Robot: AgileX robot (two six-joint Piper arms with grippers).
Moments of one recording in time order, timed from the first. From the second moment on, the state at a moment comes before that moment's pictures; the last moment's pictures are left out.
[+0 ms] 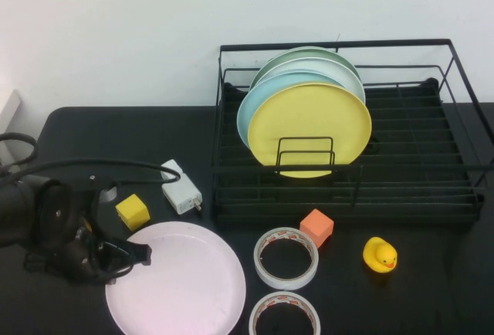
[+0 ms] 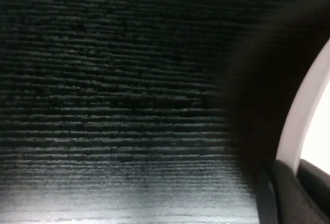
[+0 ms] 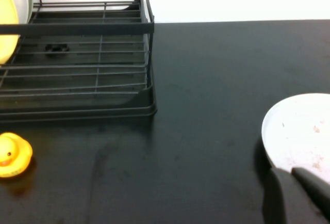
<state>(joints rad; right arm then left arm) -0.07 -0.01 0.02 -0.15 0.42 0.12 -0.25 1.67 -0.84 0.01 0.51 -0.29</state>
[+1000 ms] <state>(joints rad) -0.07 -0.01 0.02 -0.15 0.42 0.12 -0.25 1.66 -0.84 -0.02 0.60 -0.29</state>
